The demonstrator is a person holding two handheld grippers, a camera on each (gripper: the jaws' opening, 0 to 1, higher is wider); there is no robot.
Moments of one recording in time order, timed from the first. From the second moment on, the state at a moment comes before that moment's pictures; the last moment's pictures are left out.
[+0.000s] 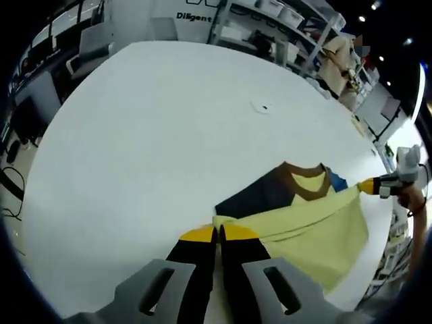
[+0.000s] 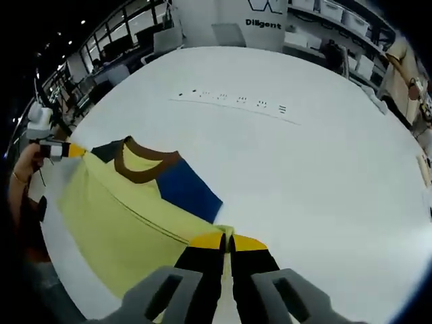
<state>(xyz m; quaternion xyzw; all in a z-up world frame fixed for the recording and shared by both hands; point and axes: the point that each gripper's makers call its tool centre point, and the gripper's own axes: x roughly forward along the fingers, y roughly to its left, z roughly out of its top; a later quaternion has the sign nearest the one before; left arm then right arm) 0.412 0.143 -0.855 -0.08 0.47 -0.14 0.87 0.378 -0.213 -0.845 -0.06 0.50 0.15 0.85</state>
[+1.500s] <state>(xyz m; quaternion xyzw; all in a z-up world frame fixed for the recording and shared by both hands) 0.398 0.121 -0.840 0.32 0.27 -0.39 0.82 0.378 -0.201 -0.839 -0.39 0.29 0.33 0.81</state>
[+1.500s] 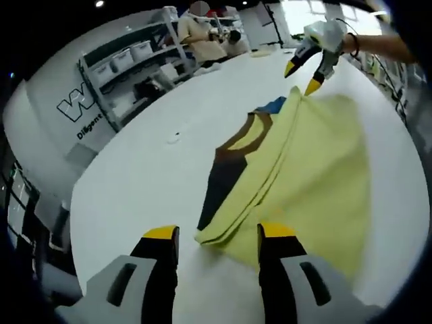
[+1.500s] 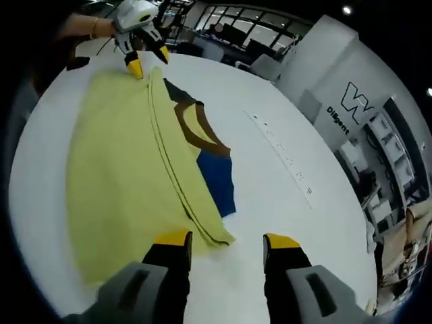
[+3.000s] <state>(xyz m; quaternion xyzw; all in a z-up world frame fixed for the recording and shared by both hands) 0.428 0.128 -0.849 0.04 0.39 -0.26 0.88 0.418 -0.207 -0.848 -0.19 0.36 0.23 0.88</state>
